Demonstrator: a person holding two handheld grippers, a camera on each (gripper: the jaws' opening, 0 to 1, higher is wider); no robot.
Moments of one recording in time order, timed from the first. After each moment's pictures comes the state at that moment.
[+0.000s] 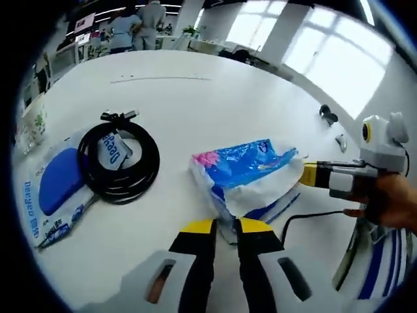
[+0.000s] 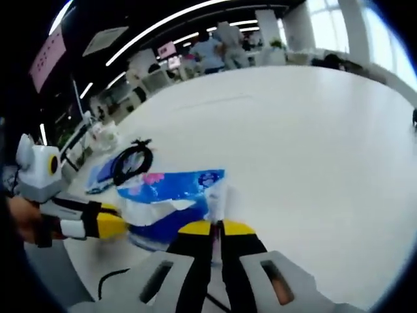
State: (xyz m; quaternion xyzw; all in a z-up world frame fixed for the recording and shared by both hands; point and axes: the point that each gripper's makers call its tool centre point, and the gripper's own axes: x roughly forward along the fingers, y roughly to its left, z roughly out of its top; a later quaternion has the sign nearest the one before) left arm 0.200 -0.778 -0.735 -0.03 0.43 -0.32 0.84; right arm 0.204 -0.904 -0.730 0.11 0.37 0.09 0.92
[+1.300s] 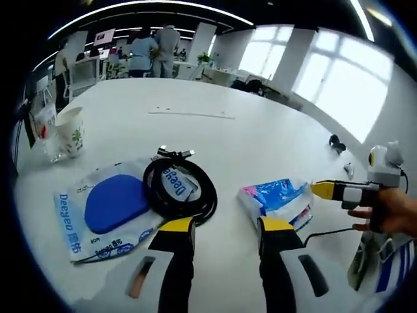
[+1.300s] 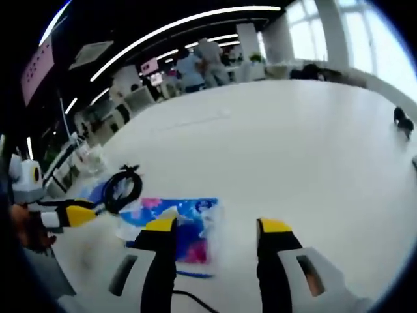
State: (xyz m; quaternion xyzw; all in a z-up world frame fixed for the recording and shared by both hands) left arm 0.236 -0.706 -0.691 -0.07 0.35 -0.28 0.89; right arm 0.218 -0.915 -0.700 0.11 0.33 0.04 0.94
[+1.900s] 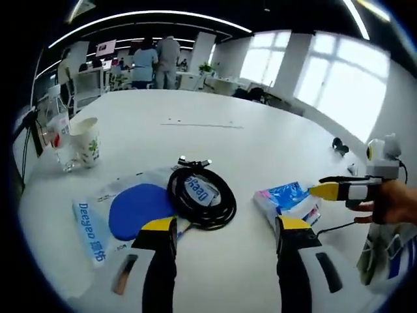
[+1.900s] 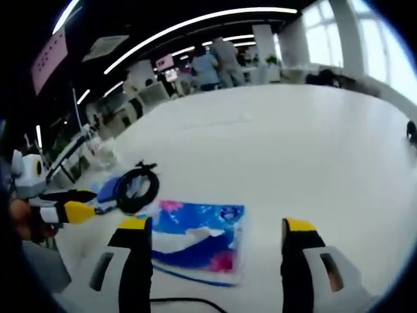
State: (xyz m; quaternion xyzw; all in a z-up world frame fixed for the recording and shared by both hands) left arm 0.245 -0.672 -0.680 -0.05 0.32 -0.27 0.91; right arm 0.233 -0.882 -0.689 0.10 0.31 0.08 0.94
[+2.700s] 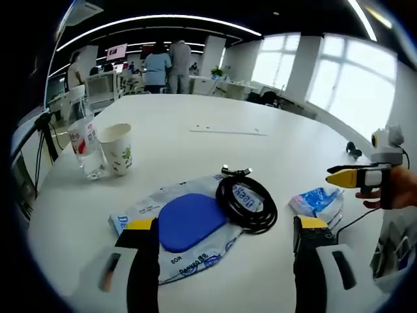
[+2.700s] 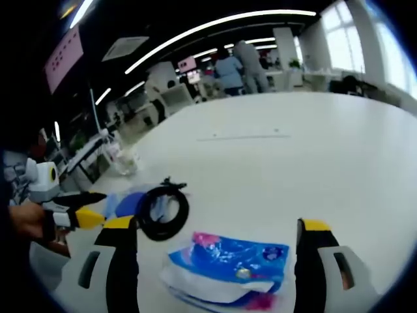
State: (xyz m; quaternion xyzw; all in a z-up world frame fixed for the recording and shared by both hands) left arm 0.276 -0.612 -0.678 -0.04 0.31 -0.24 0.92; right arm 0.281 -0.828 -0.676 0.10 0.31 0.16 0.93
